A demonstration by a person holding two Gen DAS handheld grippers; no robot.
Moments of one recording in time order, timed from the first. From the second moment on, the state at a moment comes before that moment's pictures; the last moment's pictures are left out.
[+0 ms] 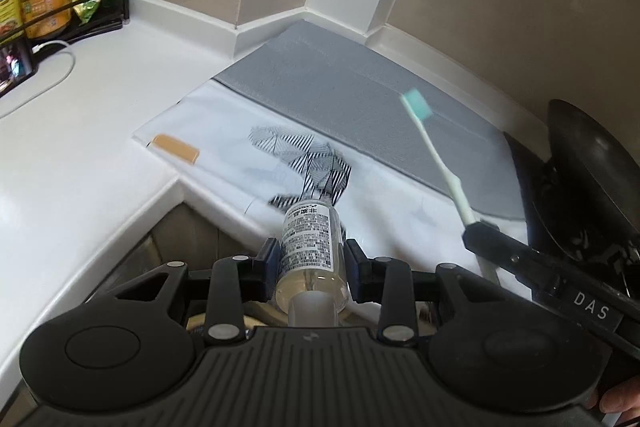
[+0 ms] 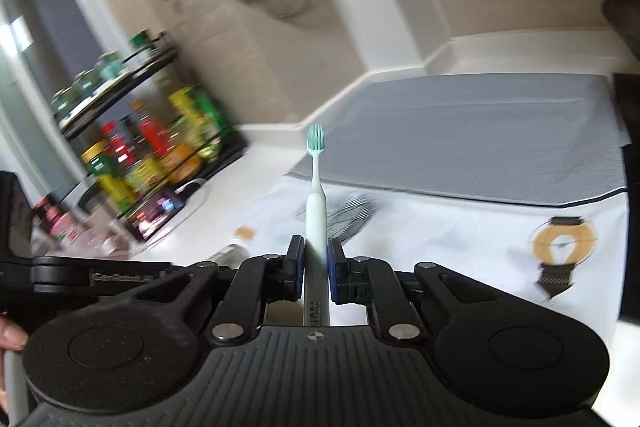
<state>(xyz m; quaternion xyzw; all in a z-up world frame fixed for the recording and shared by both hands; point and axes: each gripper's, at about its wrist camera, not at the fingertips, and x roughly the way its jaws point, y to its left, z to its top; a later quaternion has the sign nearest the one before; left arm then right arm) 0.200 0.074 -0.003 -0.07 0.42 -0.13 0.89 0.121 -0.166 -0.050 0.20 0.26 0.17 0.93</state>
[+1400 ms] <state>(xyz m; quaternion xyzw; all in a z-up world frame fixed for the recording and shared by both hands) 0.039 0.167 -0.139 -0.09 0.50 -0.02 0.86 0.022 -0.081 -0.169 0.13 0.46 0.26 0.84</state>
